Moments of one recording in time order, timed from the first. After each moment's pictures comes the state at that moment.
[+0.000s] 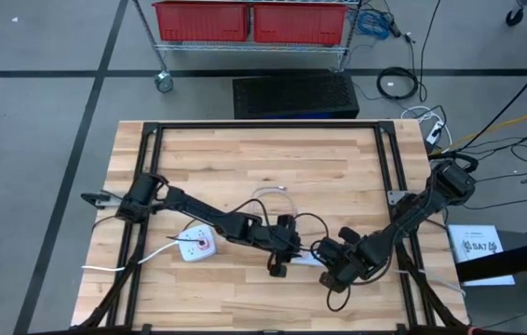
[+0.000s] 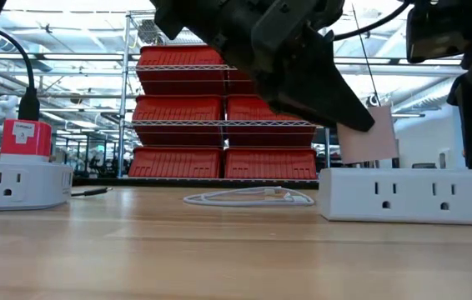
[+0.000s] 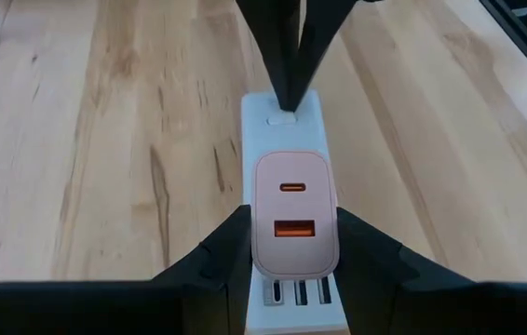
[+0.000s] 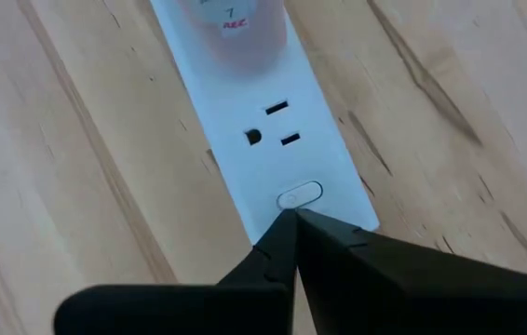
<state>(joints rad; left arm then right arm) -0.26 2.05 1.41 0.00 -0.07 -0.01 0.67 1.66 0.97 -0.69 0.29 1.18</state>
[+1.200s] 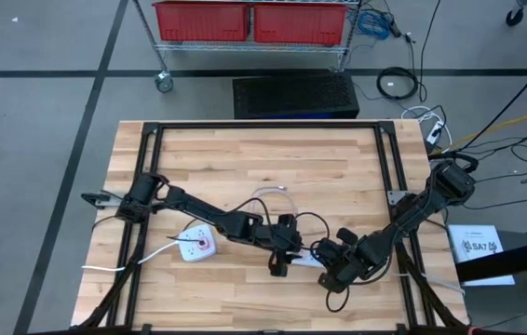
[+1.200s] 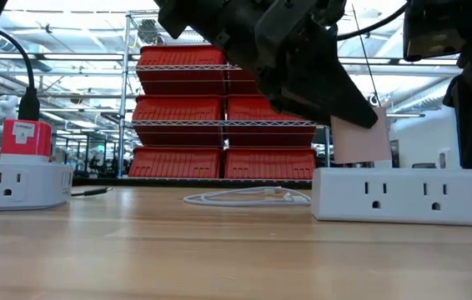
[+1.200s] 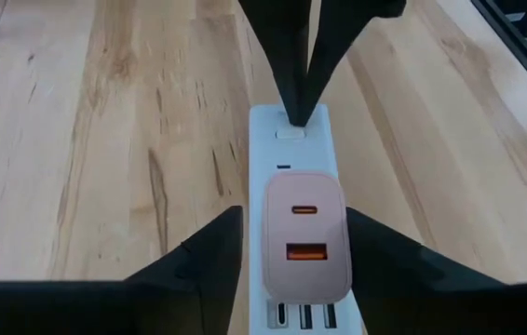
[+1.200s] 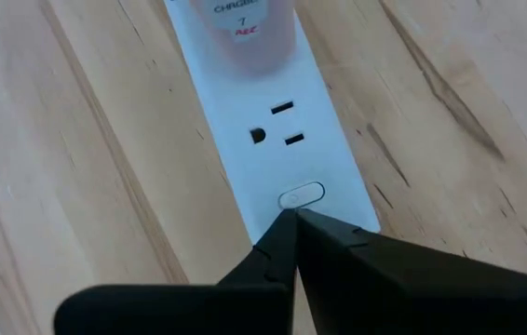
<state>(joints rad) -0.25 2.06 1.42 -0.01 -0.05 -0.02 0.67 1.66 0.97 -0.65 0.29 1.17</state>
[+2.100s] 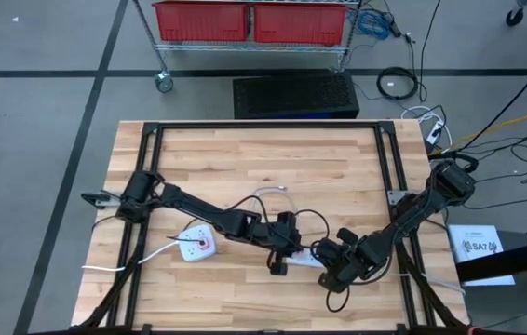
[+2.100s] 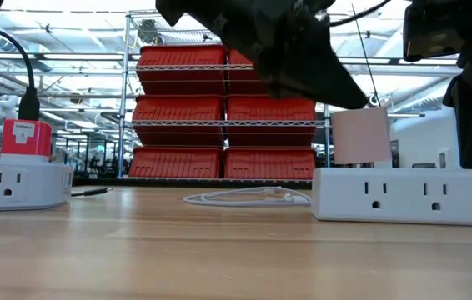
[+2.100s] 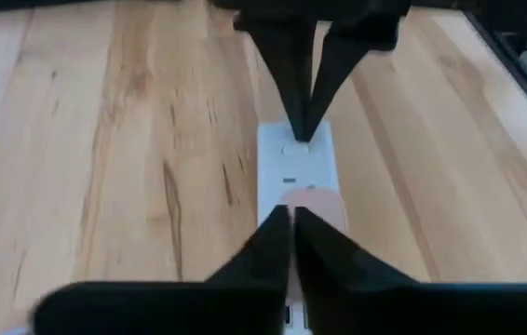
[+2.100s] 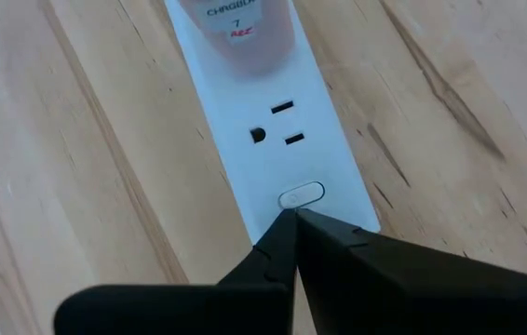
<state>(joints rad) -0.26 2.02 1.42 -0.03 -0.07 -0.02 0.67 1.66 0.97 -0.65 0.29 1.17</state>
